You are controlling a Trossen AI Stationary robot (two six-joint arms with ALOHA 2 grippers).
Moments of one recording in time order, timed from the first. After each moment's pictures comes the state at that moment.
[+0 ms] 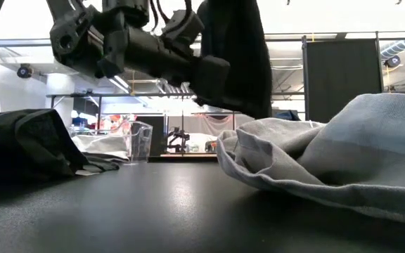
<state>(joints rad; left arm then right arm) -0.19 1.94 0.86 1.19 -1.07 0.54 0.04 1.29 1.26 0.08 0.39 -0.33</state>
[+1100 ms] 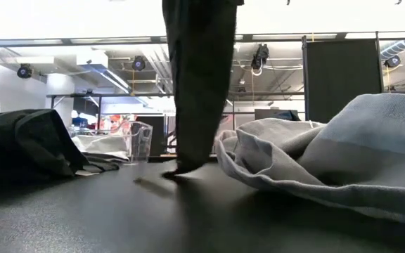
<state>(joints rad) -0.22 1.12 0.77 0.67 -0.55 0.34 0.03 1.31 1.26 -0.06 -0.01 -0.07</state>
